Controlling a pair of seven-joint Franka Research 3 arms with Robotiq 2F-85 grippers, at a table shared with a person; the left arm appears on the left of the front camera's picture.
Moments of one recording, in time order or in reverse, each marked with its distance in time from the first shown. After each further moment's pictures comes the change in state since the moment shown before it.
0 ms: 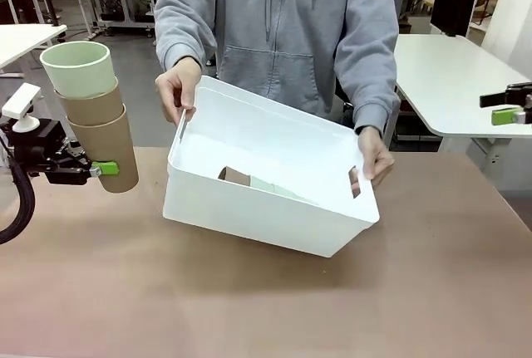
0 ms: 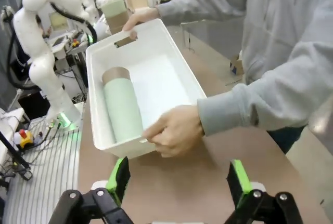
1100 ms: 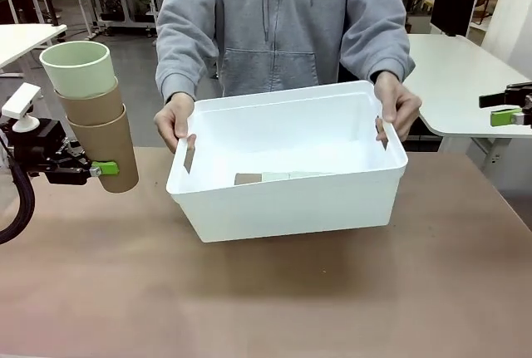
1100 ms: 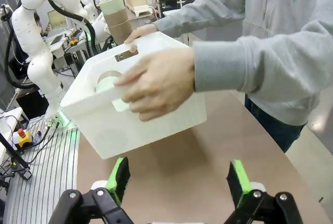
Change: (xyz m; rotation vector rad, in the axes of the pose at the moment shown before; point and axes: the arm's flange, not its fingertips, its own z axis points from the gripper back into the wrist) left arm 0.000 0.000 0.000 0.000 0.000 0.000; right arm 0.005 0.003 0.003 -0.015 0.017 -0.022
